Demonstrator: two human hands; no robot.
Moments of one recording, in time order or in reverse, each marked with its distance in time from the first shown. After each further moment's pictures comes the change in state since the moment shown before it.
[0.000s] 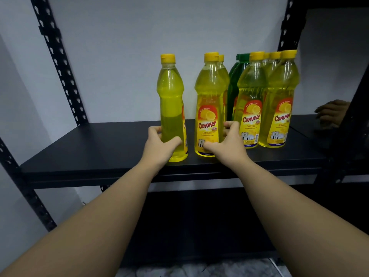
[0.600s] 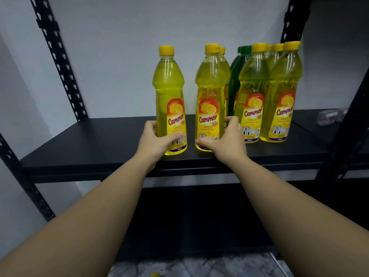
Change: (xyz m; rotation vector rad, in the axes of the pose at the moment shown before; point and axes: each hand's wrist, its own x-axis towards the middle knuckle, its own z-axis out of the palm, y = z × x) left_hand 0.005 -0.008 -0.011 -0.099 -0.018 -0.012; right_hand -0.004 0.001 0.008 -0.238 0.104 -0.005
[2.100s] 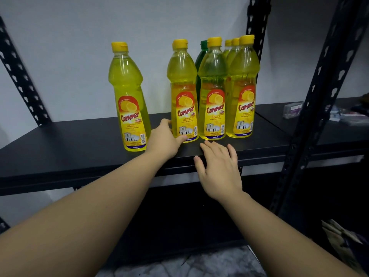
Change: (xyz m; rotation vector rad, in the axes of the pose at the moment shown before) left_hand 0.001 0.025 0.129 0.609 -0.039 0.127; right_hand -0.063 0.070 -0.050 -0.474 -0.044 -0.268
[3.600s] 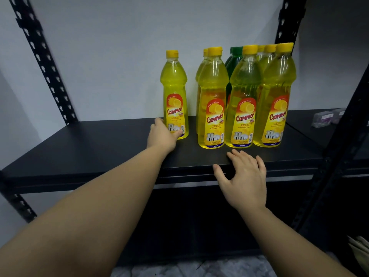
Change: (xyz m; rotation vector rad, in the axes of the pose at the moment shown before) left_hand 0.066 -0.072 -0.036 -0.013 0.107 -0.181; right_hand -0.001 -0.018 0.013 -0.001 0.155 0.142
